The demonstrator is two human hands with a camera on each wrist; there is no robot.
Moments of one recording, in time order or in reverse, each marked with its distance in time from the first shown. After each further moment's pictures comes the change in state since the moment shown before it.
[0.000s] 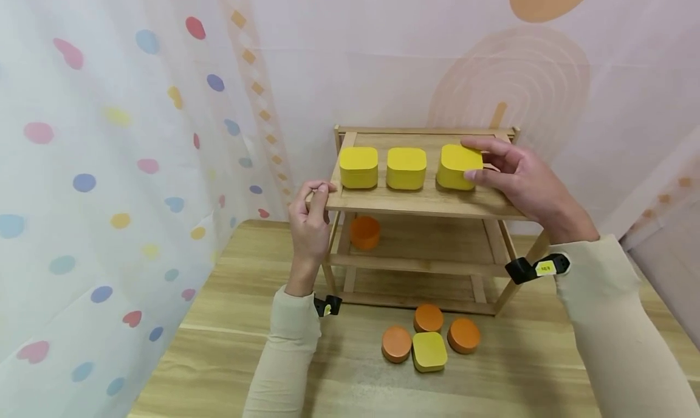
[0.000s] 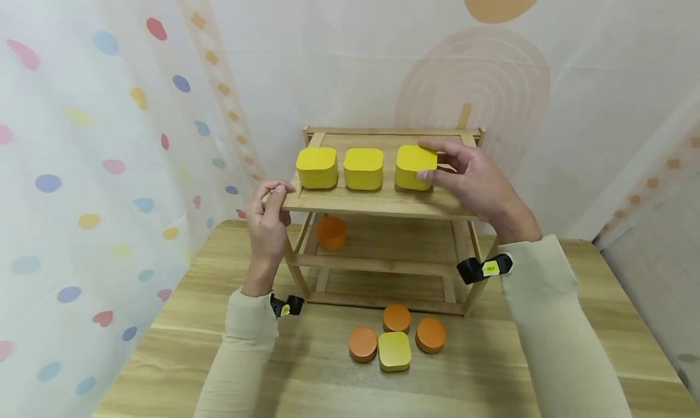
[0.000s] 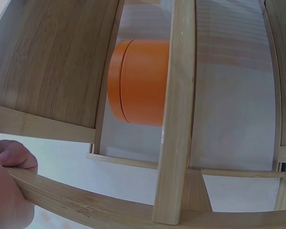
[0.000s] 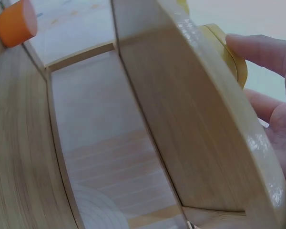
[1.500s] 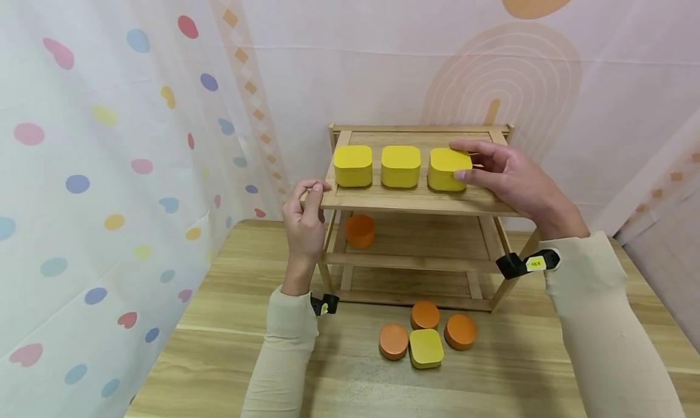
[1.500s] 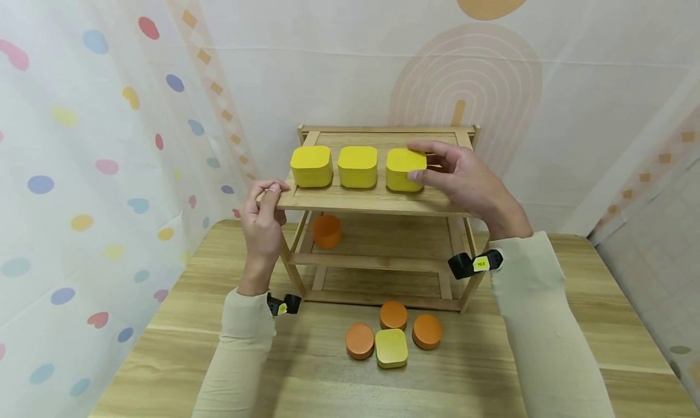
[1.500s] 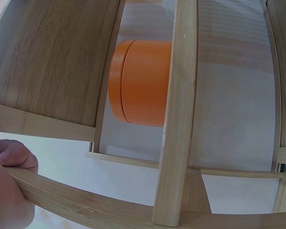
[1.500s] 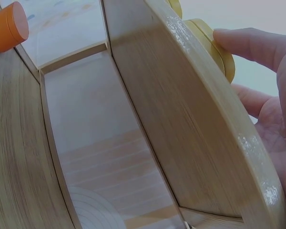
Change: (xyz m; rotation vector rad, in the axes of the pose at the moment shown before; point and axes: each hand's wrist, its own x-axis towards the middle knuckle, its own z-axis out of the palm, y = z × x) left_hand 0.000 0.003 -0.005 0.006 0.024 -0.016; right_hand 0.003 -0.005 0.007 -0.009 -0.050 0.064
